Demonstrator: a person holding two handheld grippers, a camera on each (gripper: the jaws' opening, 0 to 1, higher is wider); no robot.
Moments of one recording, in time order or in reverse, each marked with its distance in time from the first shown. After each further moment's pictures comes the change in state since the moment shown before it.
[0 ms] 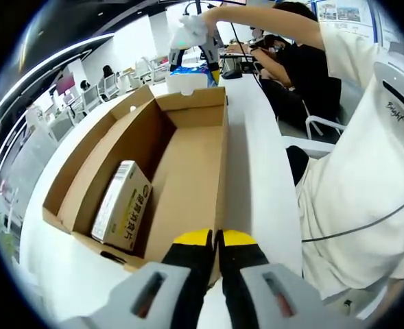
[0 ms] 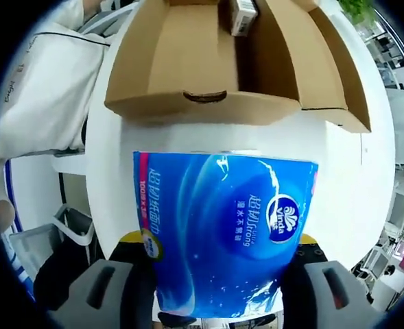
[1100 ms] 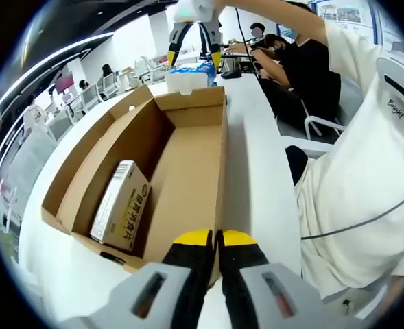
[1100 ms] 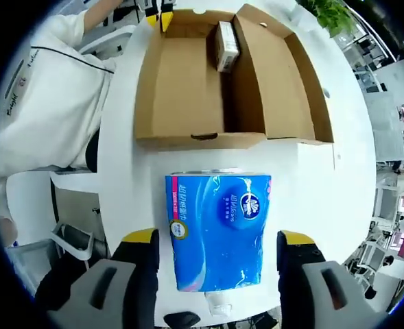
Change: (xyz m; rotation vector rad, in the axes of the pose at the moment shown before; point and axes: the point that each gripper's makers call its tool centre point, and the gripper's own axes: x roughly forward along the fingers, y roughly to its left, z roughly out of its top) left arm 0.001 -0.002 0.000 -0.003 0.005 -0.012; right arm -0.064 -0.001 0.016 0.062 -0.113 -0.109
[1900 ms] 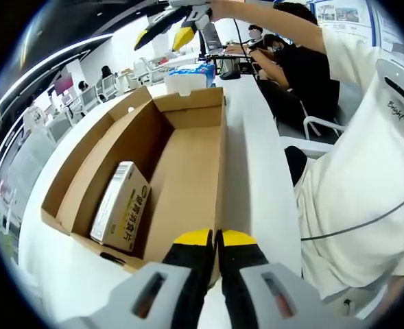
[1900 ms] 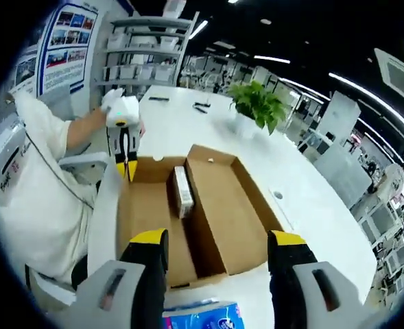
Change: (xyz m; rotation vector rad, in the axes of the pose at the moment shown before) left arm 0.000 0.000 0.001 0.005 -0.009 -0.002; right arm -0.078 -0.049 0.132 0.287 -0.915 -0.244
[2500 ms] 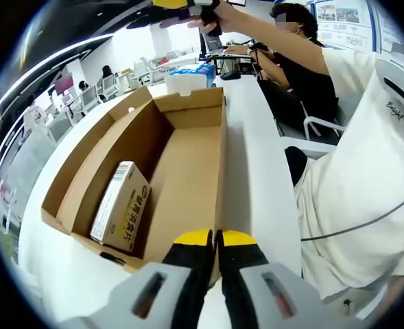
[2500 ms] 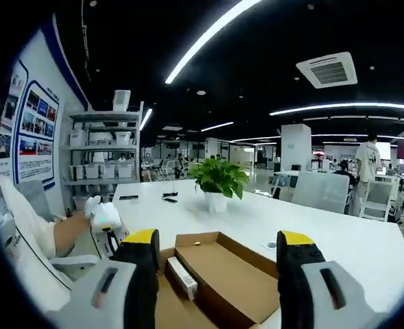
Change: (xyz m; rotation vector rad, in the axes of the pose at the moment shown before) left arm 0.000 0.001 0.000 -0.002 -0.002 0.000; right arm -0.018 0.000 0.067 0.323 -0.472 -0.115
